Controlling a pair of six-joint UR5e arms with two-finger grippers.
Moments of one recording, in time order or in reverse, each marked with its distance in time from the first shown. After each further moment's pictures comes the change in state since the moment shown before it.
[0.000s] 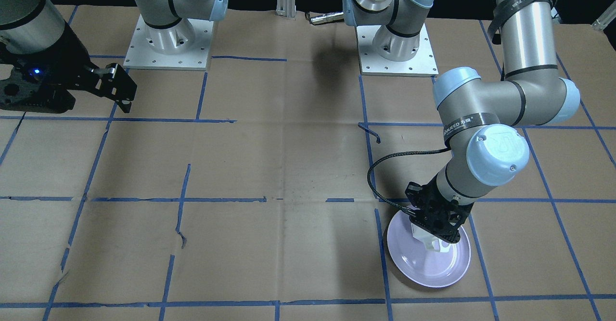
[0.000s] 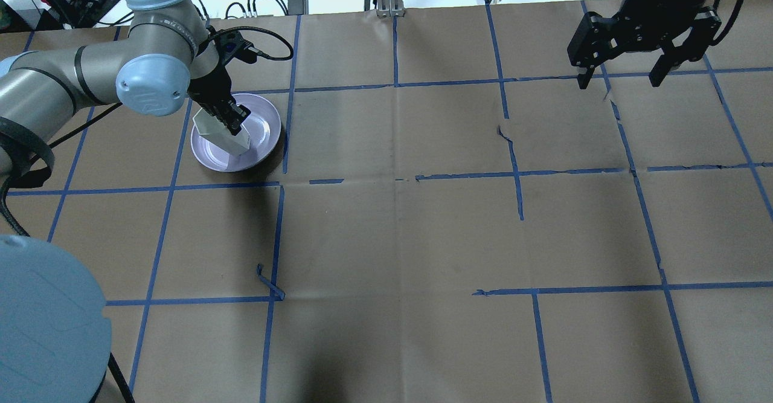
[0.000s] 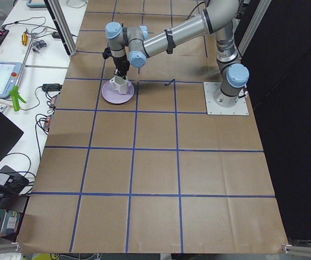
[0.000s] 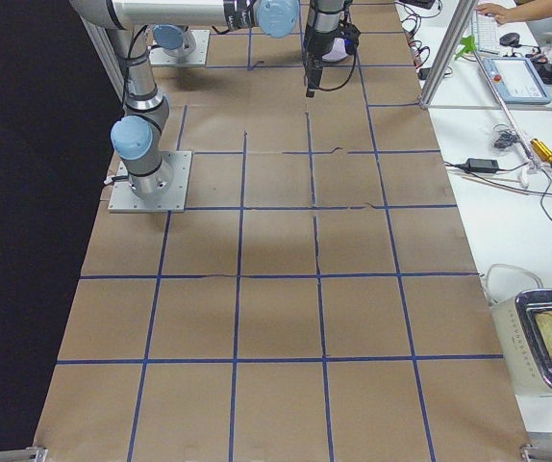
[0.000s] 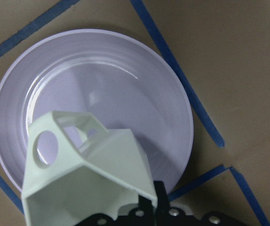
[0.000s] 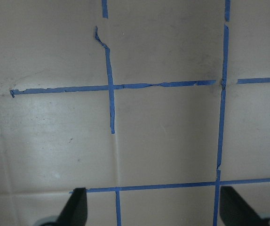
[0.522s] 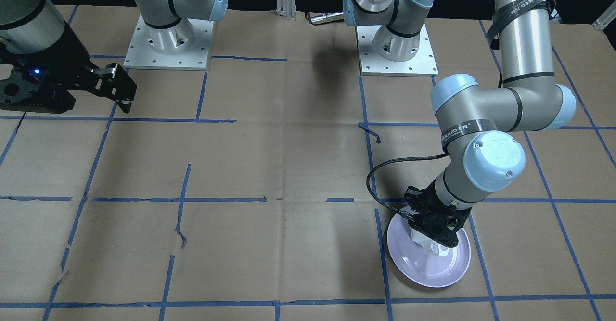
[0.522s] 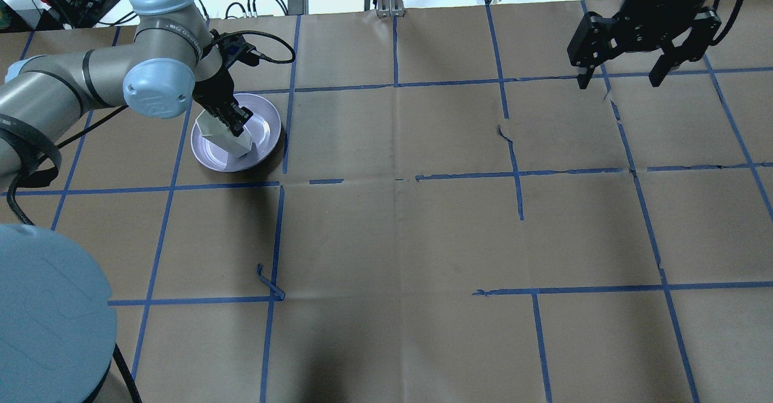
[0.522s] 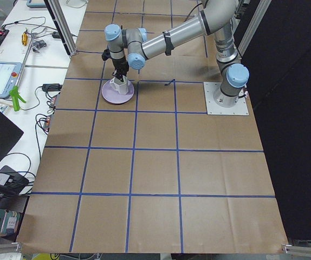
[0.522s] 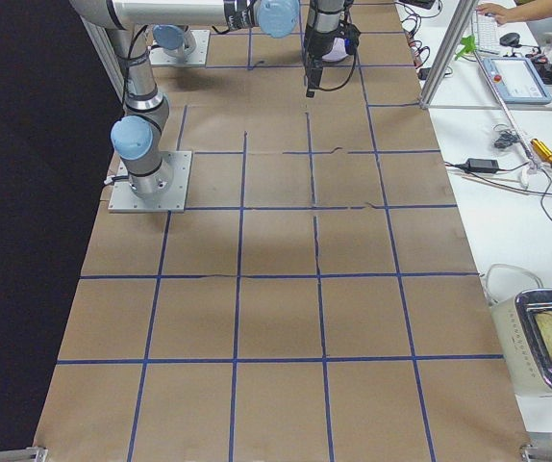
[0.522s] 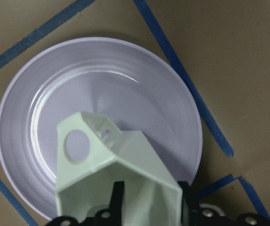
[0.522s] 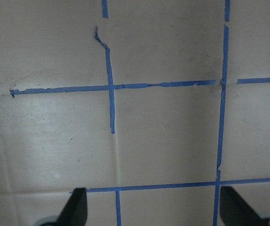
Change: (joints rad) left arm 0.000 -0.012 0.010 0.023 0.002 -0.001; right arm 0.000 0.000 0.000 0.000 0.000 0.000
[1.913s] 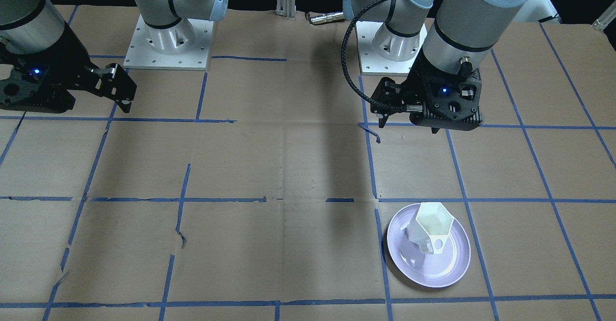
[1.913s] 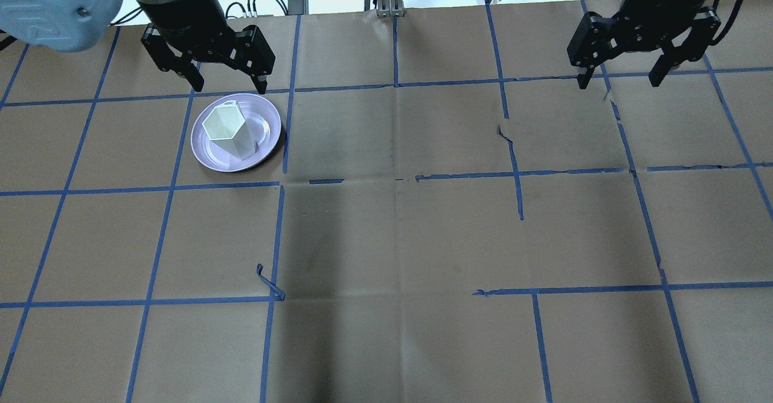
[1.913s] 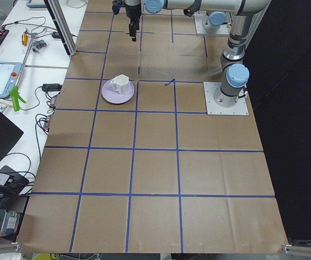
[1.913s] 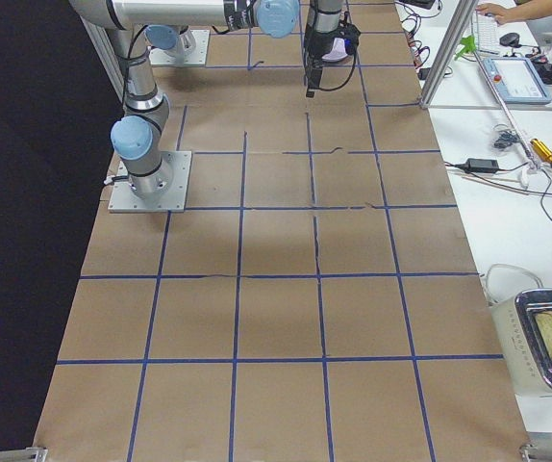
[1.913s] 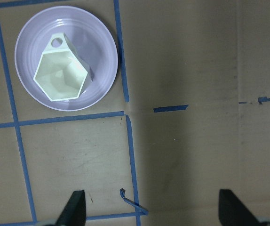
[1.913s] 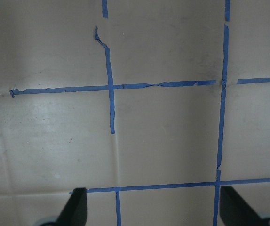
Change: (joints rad) left arm -0.140 0.329 0.172 -0.484 -0.054 -0.626; right arm 0.000 0.000 0.000 0.000 0.000 0.000
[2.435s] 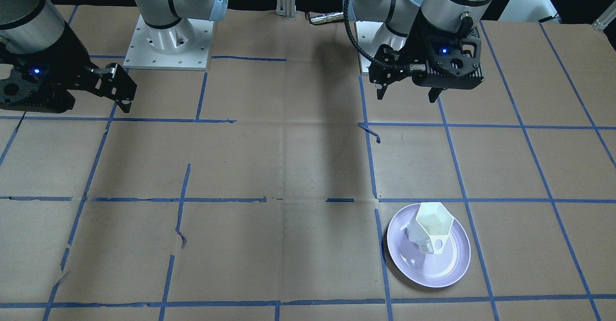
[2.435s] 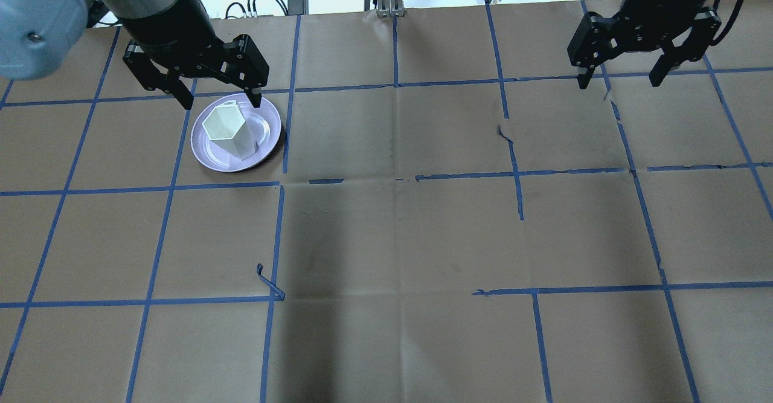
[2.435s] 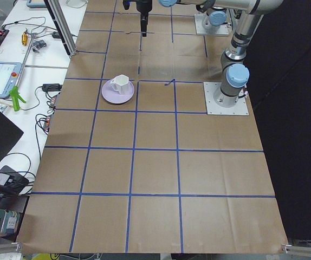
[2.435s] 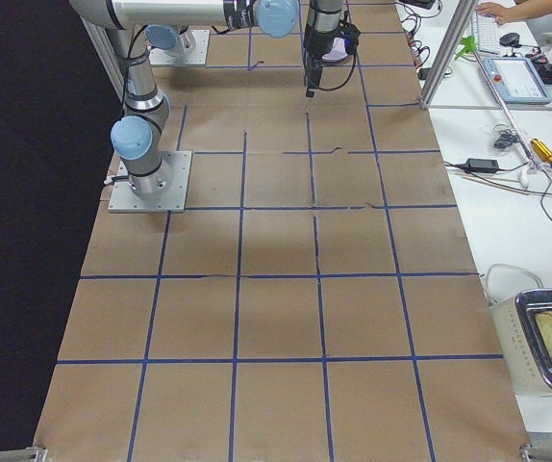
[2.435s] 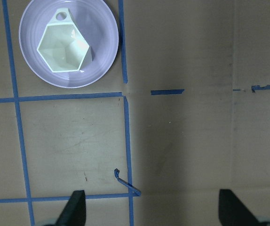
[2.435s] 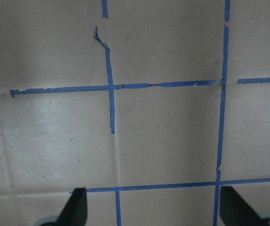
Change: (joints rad) left arm 0.004 0.103 -0.081 -0.012 -0.003 -0.034; right arm 0.000 0.000 0.000 0.000 0.000 0.000
